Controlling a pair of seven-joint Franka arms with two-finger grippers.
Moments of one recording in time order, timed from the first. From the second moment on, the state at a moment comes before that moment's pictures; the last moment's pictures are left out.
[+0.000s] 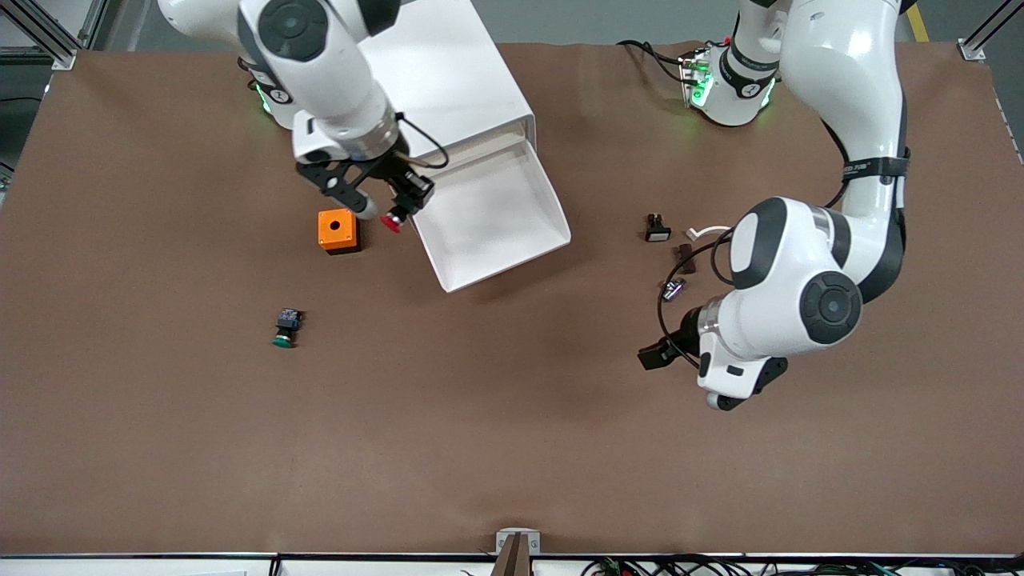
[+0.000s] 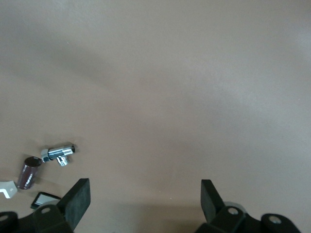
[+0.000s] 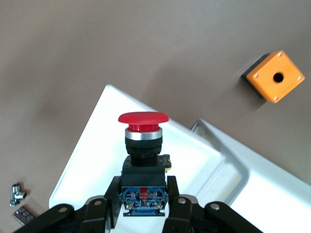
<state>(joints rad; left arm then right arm) -0.47 0.63 0.18 -1.27 -0.36 1.81 -0.75 0.70 0.04 -0.02 -1.86 0.13 1.93 1.27</state>
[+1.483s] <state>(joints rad) -0.73 0.56 0.18 -1.52 -0.36 2.07 -0.91 0.93 0.29 -0.03 -1.88 0.12 2.19 1.49</state>
